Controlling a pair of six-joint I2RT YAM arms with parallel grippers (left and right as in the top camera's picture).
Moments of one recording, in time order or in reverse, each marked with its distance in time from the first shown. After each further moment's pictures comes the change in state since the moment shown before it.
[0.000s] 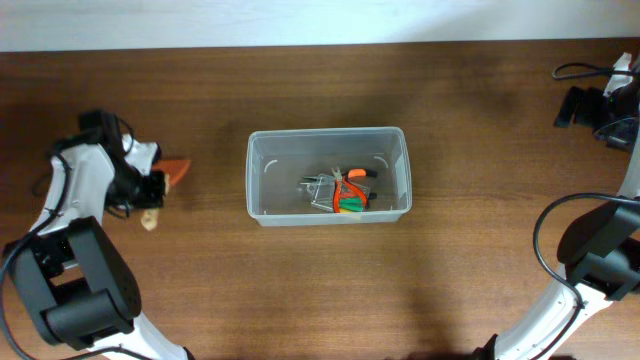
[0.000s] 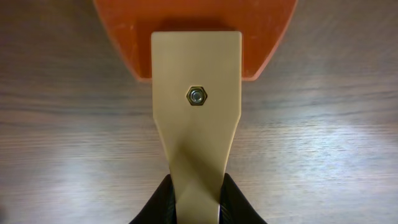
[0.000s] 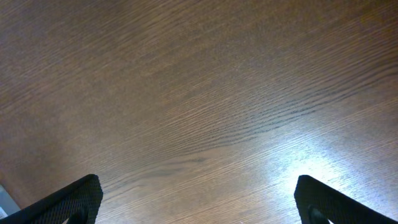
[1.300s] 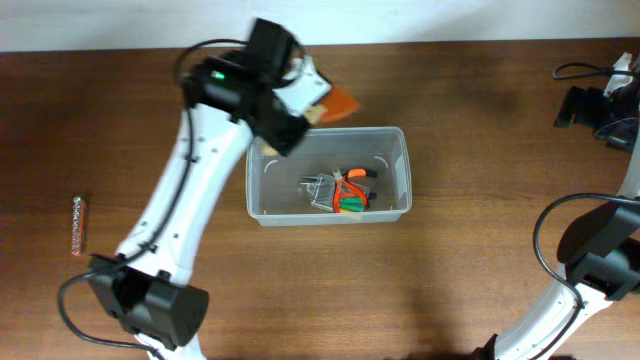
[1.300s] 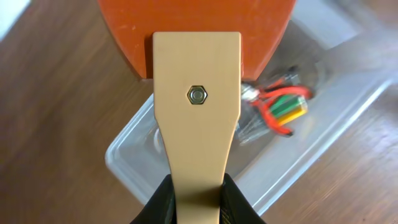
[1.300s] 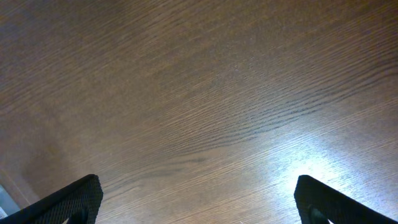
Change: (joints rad) left arm -0.743 0.000 0.626 -0.259 0.007 0.103; right arm 0.000 0.000 0.000 0.000 0.000 0.000
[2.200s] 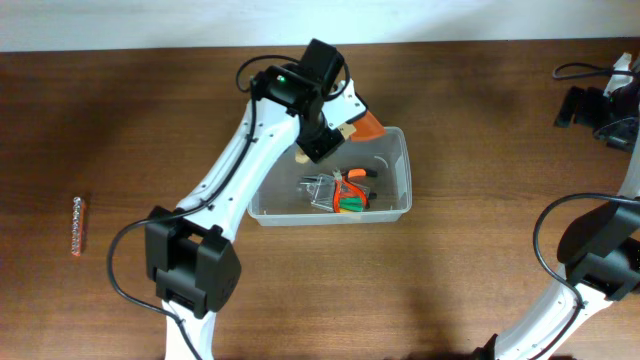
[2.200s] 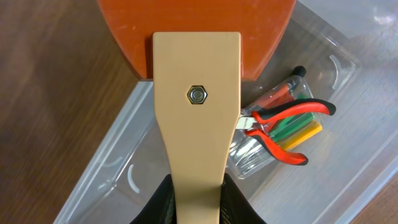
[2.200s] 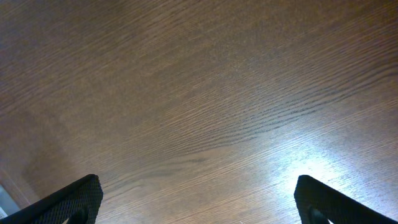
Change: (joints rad) left arm -0.068 0.206 0.000 0.086 0.000 0.056; right arm 0.000 0.000 0.000 0.000 0.000 0.000
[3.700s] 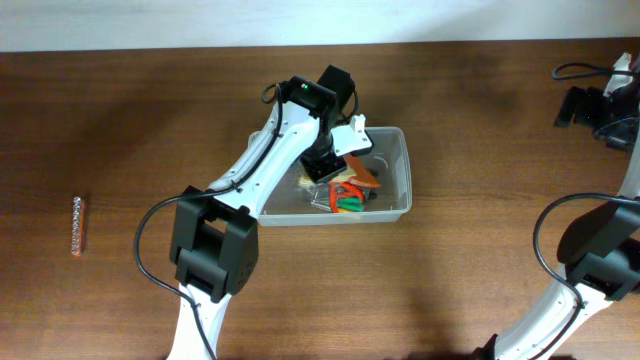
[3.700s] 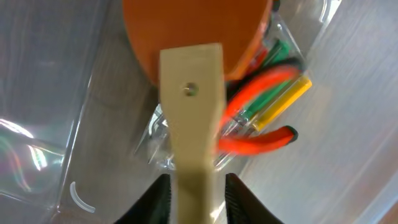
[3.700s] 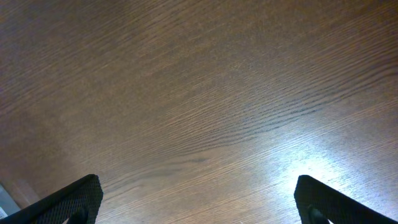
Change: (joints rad) left arm -0.023 0.131 0.000 -0.112 0.037 0.159; right arm 0.000 0.000 0.000 0.000 0.000 0.000
